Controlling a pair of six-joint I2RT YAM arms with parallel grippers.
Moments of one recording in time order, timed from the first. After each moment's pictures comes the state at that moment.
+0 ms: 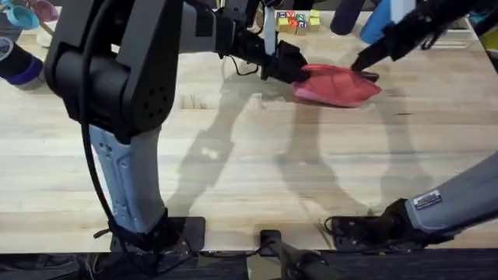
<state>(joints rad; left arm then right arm) -0.39 2.14 1.43 -0.19 1.16 0.77 -0.14 1.86 1.66 -1.27 -0.36 -0.75</state>
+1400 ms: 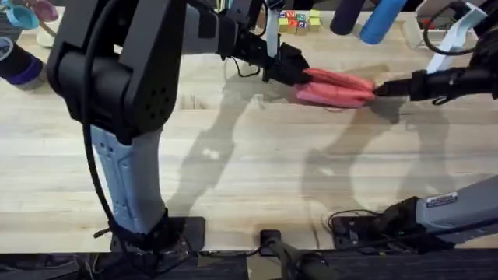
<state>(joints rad) -0.40 2.14 1.43 -0.20 1.15 0.77 -0.55 1.82 1.16 -0.77 -0.65 -0.71</state>
